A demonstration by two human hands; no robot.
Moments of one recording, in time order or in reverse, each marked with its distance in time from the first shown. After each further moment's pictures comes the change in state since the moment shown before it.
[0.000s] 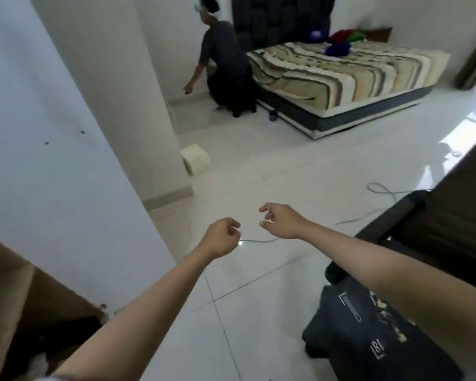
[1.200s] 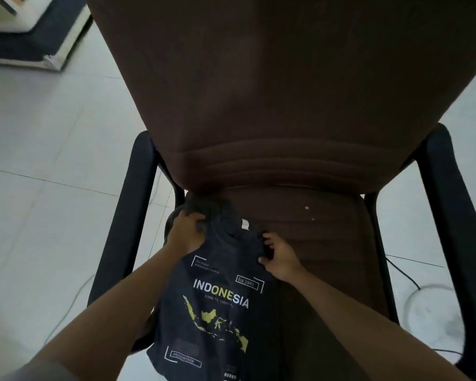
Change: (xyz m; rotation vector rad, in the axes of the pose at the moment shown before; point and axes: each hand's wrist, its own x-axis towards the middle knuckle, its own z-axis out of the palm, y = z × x) left_hand 0.250 0.253 0.570 0.606 -0.681 0.457; right_hand -0.161 0.593 -0.009 0.758 0.449 0.958
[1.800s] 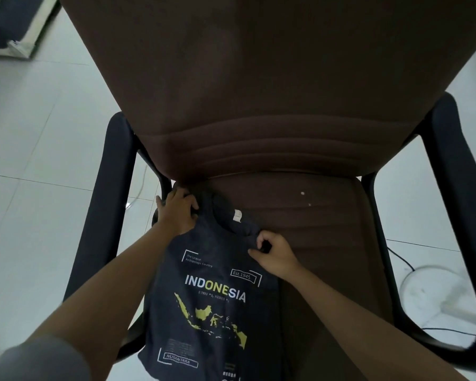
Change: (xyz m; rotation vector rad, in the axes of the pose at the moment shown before) left_hand 0.048 -0.011 0.017 0.289 0.002 0.097; right_hand -0.003 0.016 0.021 0.175 0.137 -0.147
